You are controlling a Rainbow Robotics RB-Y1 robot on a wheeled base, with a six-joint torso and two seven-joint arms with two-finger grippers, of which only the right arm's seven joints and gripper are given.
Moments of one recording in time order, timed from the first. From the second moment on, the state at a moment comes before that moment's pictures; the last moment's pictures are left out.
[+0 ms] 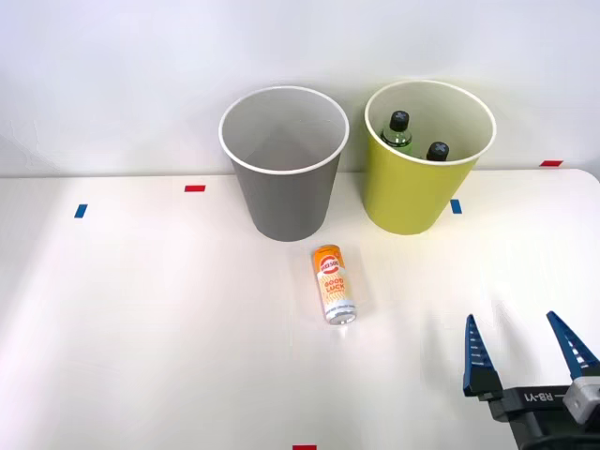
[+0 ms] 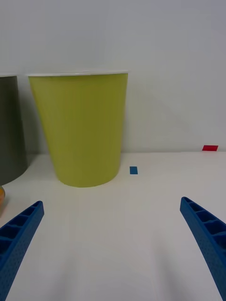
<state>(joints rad) 0.75 -0.05 -0.01 -1.97 0.44 -0.52 1.04</state>
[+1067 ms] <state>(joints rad) 0.83 -0.32 0.30 -1.96 0.19 -0.55 1.53</state>
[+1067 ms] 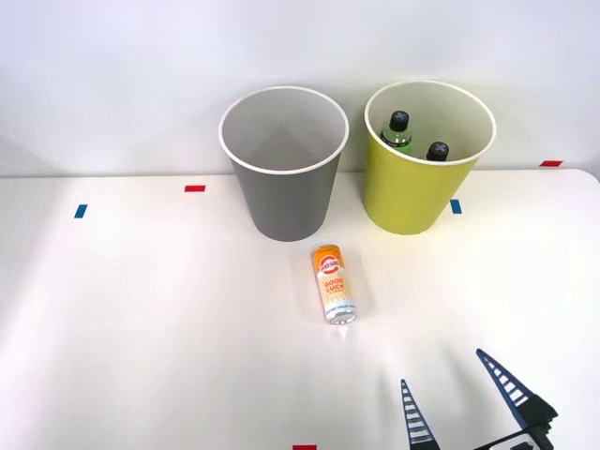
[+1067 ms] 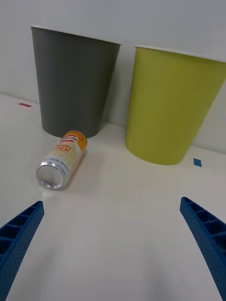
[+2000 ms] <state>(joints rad) 0.87 -0.31 0.31 -1.96 0.15 -0.54 1.55</state>
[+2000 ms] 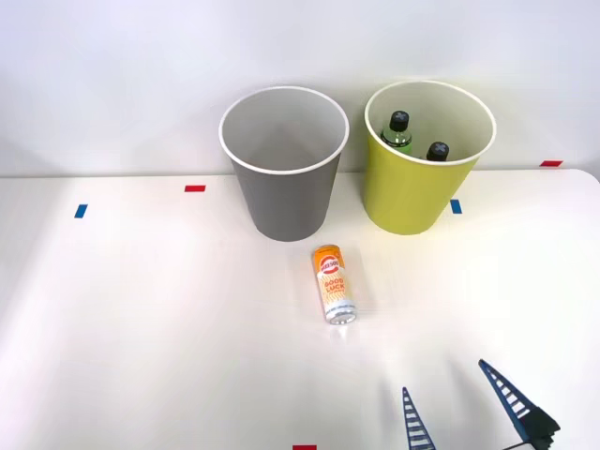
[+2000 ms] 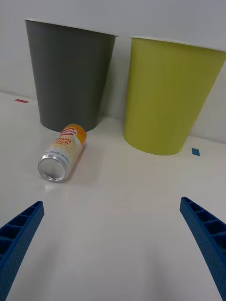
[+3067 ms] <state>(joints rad) 0.89 -0.31 0.32 -1.96 0.12 -0.57 1.53</state>
